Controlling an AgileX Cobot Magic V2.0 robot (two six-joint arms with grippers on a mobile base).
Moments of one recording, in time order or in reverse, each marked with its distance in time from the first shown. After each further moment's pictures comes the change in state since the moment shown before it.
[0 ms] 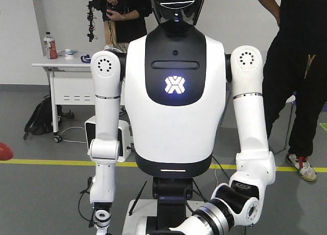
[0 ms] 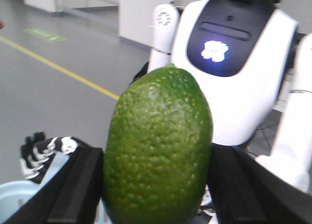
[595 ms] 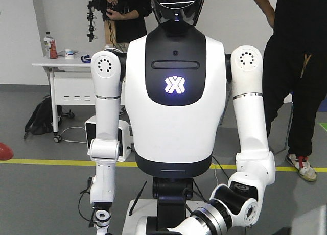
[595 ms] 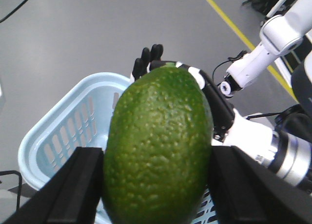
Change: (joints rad) left arm 0.000 0.000 0.000 0.000 0.000 0.000; right arm 0.237 0.356 0.003 0.155 0.037 -0.223
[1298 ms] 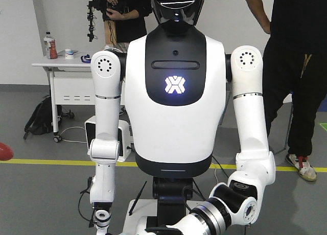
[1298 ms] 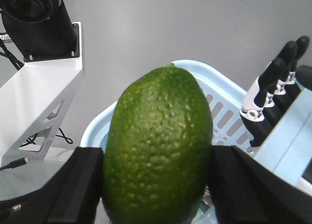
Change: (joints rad) left arm 0.000 0.000 0.000 0.000 0.000 0.000; right arm 0.000 0.289 0.000 0.467 -0.035 -0.499
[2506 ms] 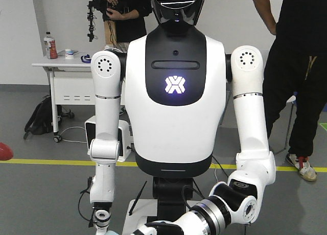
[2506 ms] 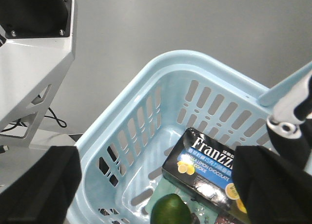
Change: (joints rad) left arm 0.000 0.000 0.000 0.000 -0.001 0.000; right arm 0.005 0.134 -0.004 0.044 -0.064 -0.139
